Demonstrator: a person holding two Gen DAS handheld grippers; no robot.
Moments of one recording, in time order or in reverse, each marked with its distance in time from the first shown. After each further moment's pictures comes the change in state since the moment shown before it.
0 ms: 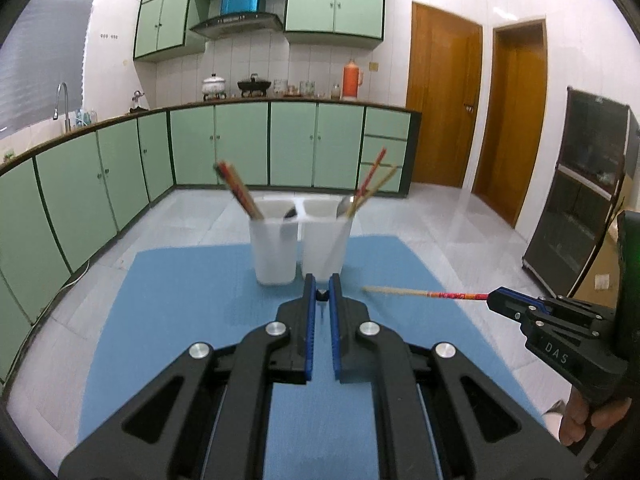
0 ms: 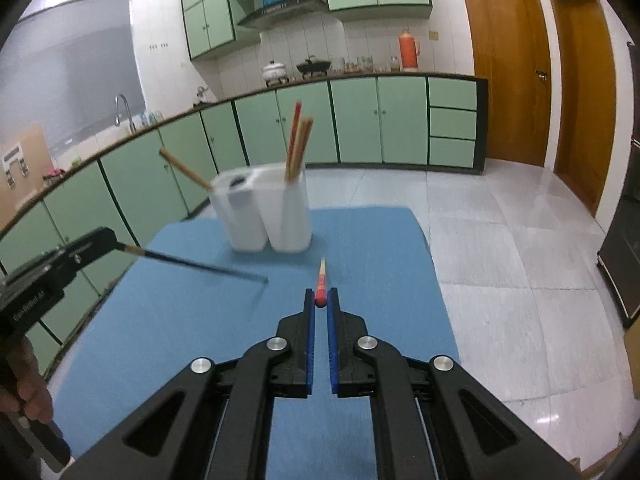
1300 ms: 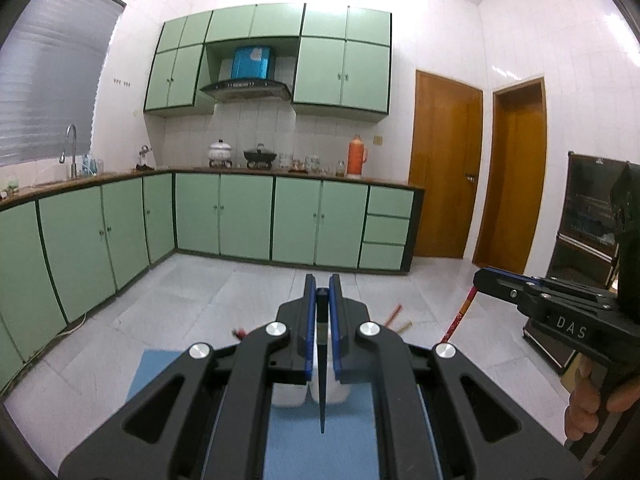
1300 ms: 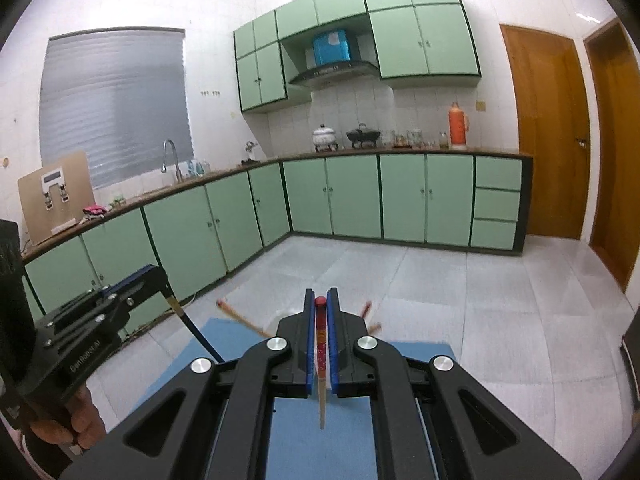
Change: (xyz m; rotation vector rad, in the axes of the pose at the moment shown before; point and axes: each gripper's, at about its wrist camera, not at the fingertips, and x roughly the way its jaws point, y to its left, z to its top) left arm -0.015 0.018 0.110 -0.026 -0.261 -0.005; right arm -0.028 0.056 0.144 -0.116 -0.220 0.142
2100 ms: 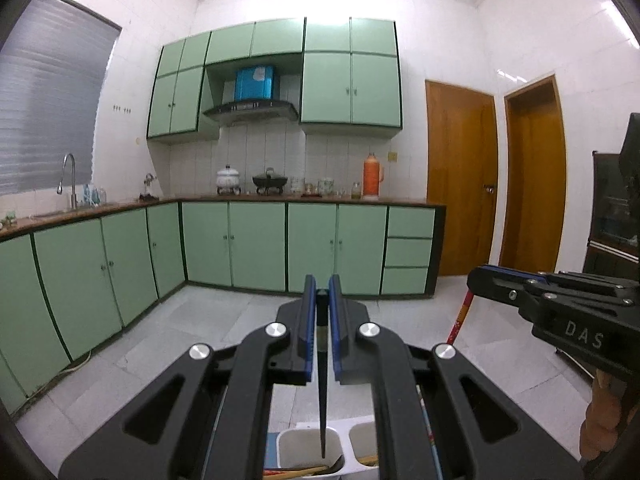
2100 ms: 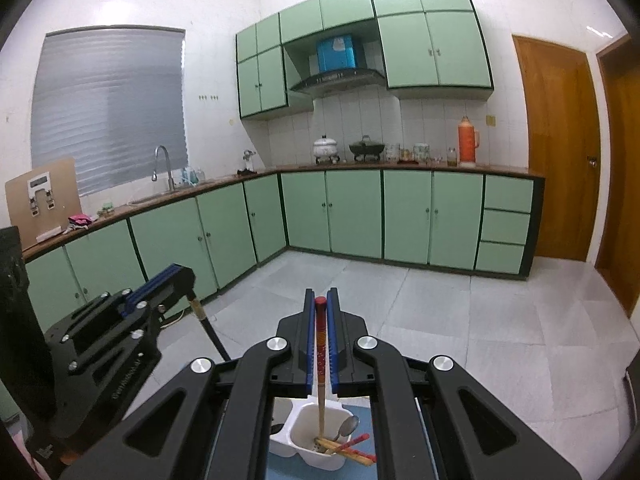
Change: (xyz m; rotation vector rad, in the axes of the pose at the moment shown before) left arm 0.135 0.007 0.033 0.053 -0.052 0.060; right arm 0.121 -0.021 0.055 -0.026 0.007 -0.011
